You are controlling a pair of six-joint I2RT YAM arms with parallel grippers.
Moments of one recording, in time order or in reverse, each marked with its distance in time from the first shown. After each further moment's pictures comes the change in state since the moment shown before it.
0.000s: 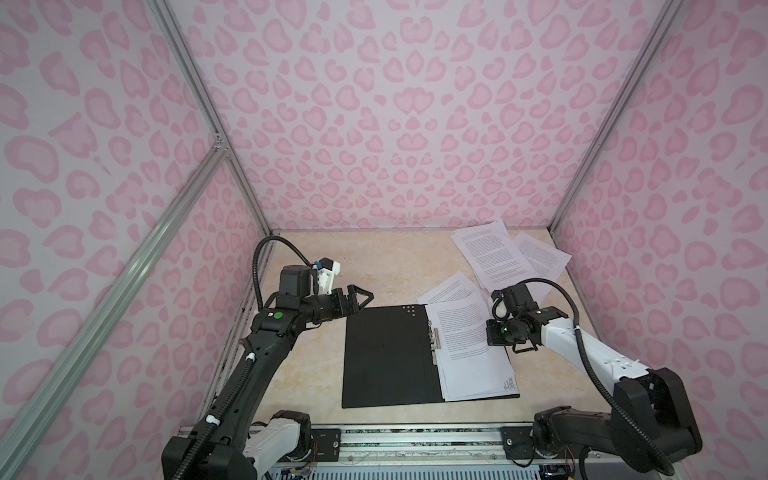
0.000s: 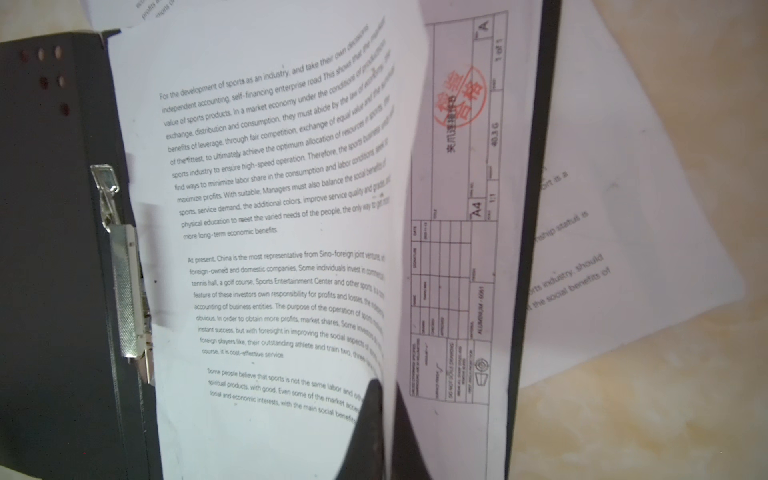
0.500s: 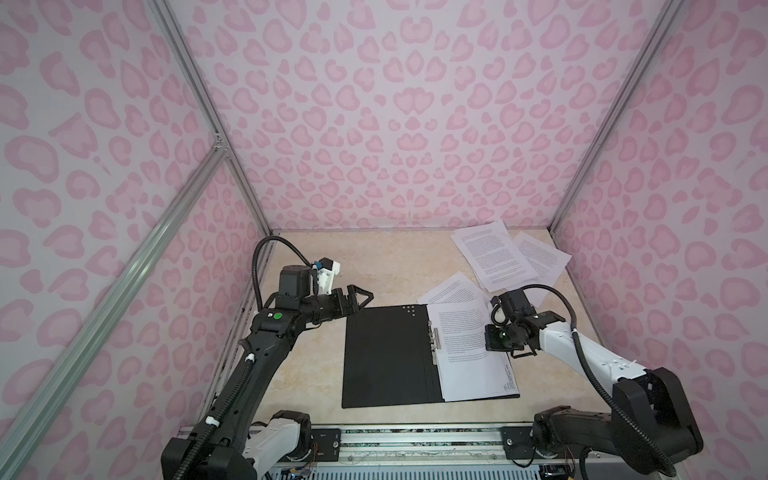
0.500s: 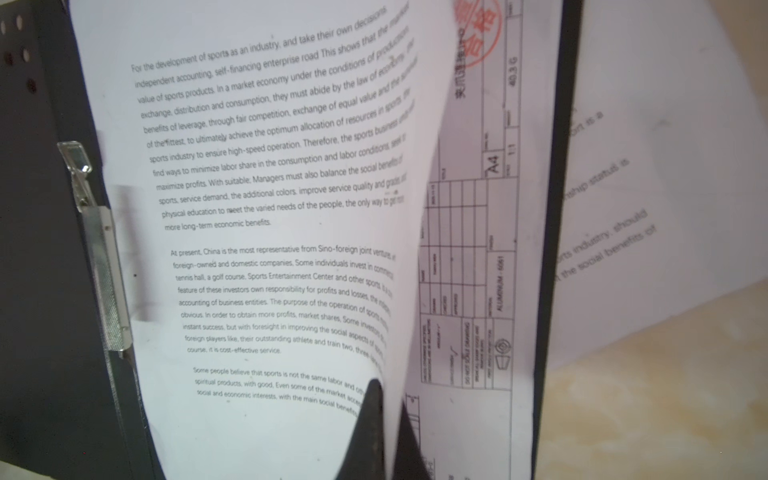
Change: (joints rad) left arm 0.000 -0.005 0.000 0.000 0.000 -0.001; right arm 0.019 -0.003 -0.045 0.011 -0.007 0.060
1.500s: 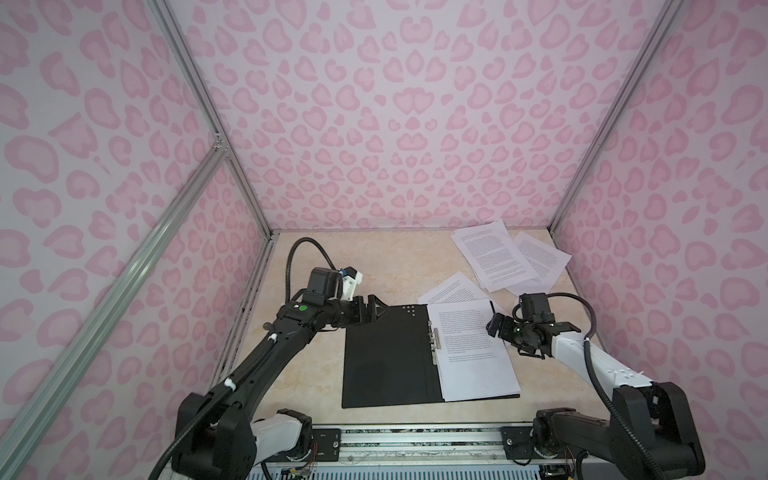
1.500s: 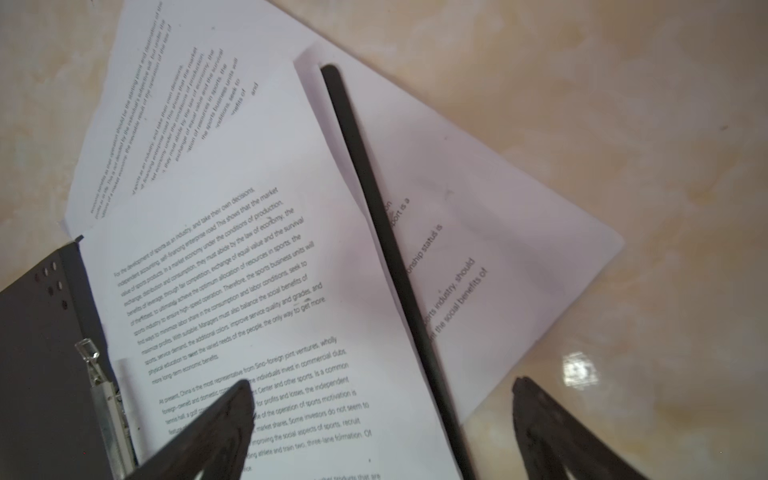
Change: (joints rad) left arm -0.209 0.208 -0.014 0.016 -0.089 -0.014; right arm -0.186 -0.038 -0.127 0.247 0.003 0.205
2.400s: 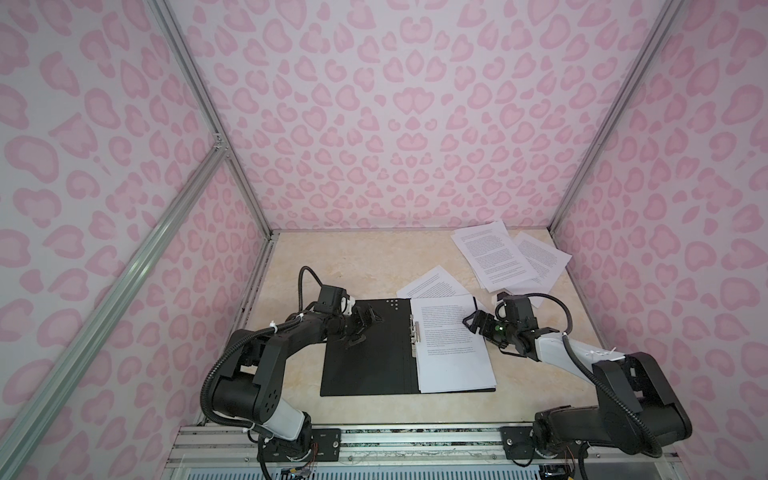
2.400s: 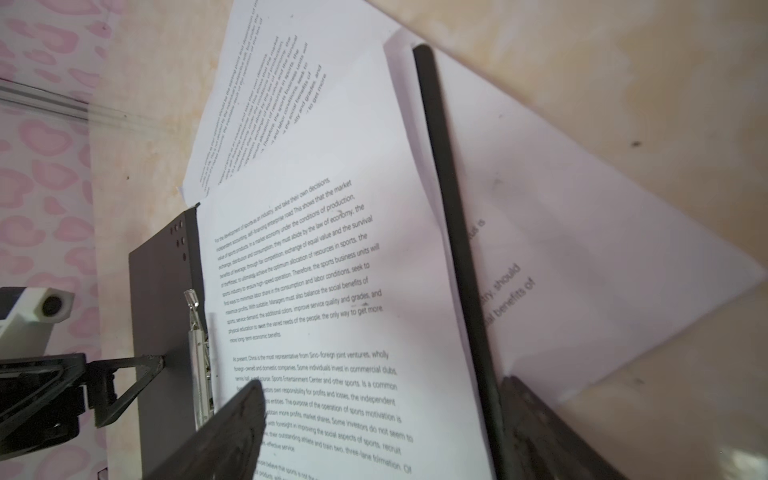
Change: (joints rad) left arm 0.163 0.264 -0.220 0.323 0.016 -0.298; right arm 0.132 0.140 -0.076 0.418 -0.203 0.174
